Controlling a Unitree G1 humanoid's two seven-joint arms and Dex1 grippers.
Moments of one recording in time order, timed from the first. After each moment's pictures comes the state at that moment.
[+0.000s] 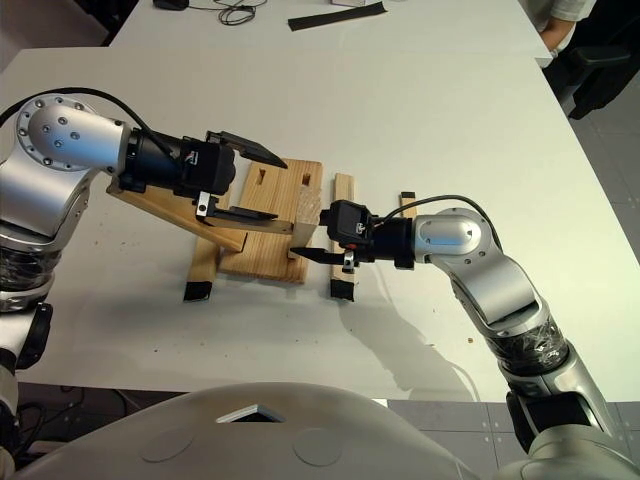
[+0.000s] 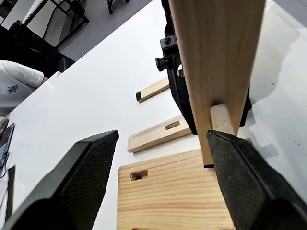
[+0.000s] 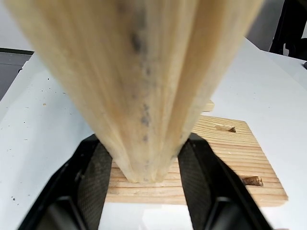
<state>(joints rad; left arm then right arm) -0.61 0.75 -0.31 -0.33 -0.23 0.30 -1.28 -0.17 -0.68 0.30 -0.49 0.33 0.43 0.96</state>
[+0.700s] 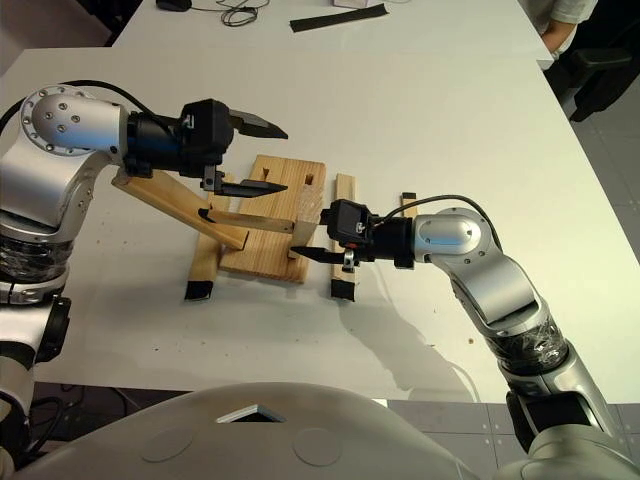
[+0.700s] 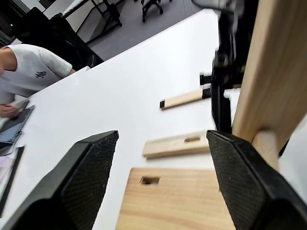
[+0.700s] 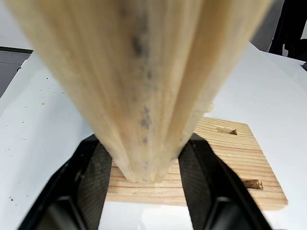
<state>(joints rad) -0.64 0.66 -0.22 -0.28 -0.33 0.47 -1.20 -0.17 -0.68 0.29 -0.49 0.33 0.43 0.96</state>
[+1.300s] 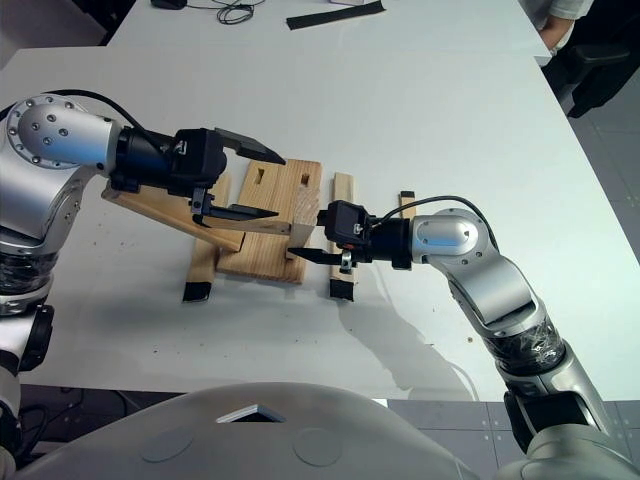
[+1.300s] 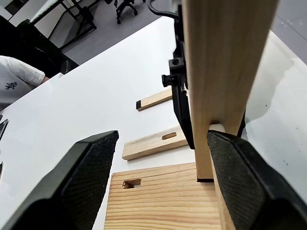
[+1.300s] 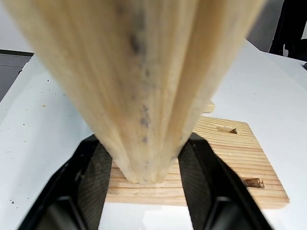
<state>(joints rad) -0.60 0.75 -0.26 -0.36 -0.32 0.38 -1.29 -0.17 -0.67 0.30 -0.49 0.33 0.43 0.96</state>
